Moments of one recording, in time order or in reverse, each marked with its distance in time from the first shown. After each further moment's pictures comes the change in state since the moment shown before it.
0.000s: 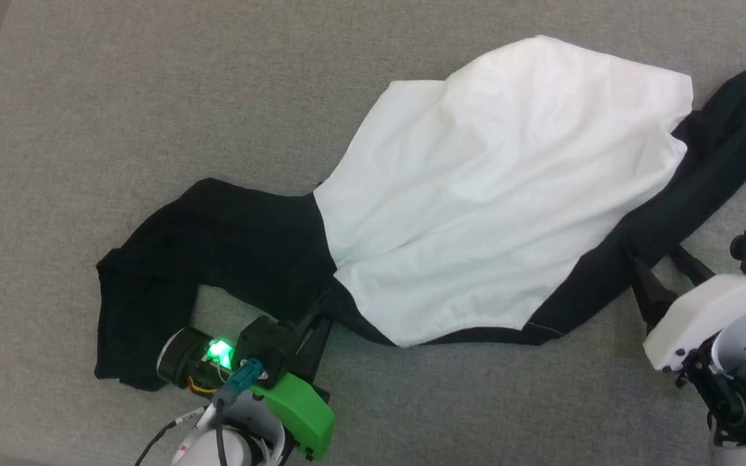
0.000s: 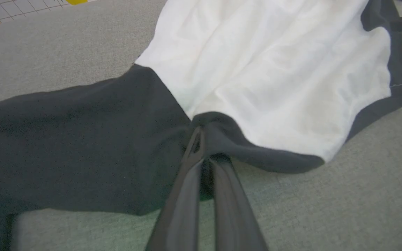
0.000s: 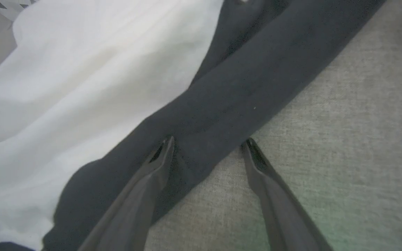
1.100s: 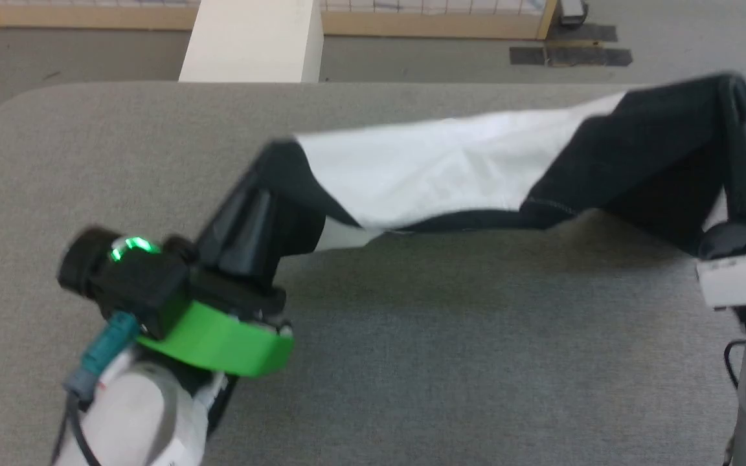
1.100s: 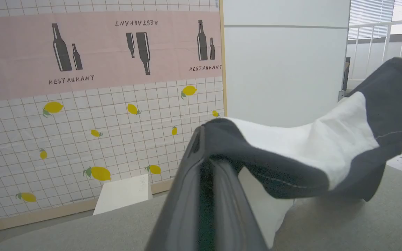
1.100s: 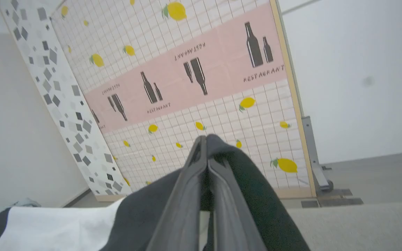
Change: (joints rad) left arm -0.110 0.039 0.139 -0.341 -0.072 0.052 -0.021; right arm -0.111 0.001 0.051 -0.305 0.213 0.000 -0.296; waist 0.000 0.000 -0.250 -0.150
